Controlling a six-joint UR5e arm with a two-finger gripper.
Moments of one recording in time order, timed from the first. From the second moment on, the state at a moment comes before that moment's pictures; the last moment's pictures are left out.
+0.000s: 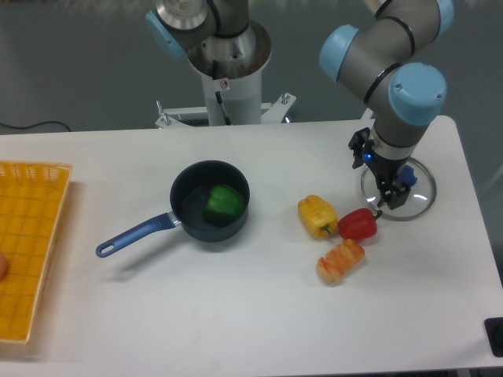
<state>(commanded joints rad) 2.76 -1.90 -1.57 -1.29 1.69 1.93</state>
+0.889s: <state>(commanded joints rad) 2.91 -1.93 -1.62 -1.23 1.65 2.08</state>
